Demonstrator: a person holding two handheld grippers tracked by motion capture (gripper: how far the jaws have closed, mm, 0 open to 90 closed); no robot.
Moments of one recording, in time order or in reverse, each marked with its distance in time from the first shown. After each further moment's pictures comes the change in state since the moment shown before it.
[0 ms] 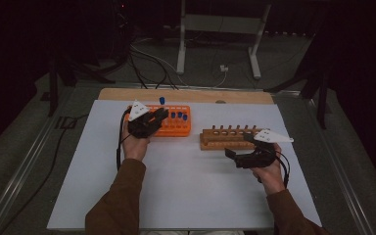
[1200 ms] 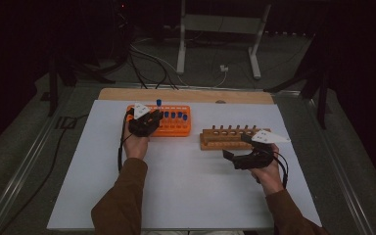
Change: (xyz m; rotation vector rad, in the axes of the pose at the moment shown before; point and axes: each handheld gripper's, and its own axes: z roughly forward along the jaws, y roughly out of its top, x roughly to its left) left arm 0.017 -0.024 0.026 0.109 0.115 0.004; right arm 0.003 -0.001 0.004 0.009 0.025 -0.014
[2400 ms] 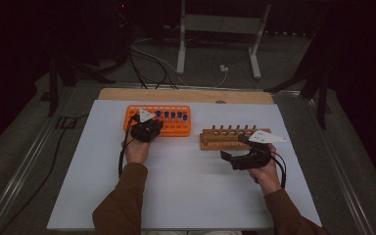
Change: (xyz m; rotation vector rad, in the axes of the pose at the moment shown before) left arm -0.004 -0.019 0.011 0.175 0.039 0.025; right arm 0.000 -0.002 0.007 0.016 0.024 -0.003
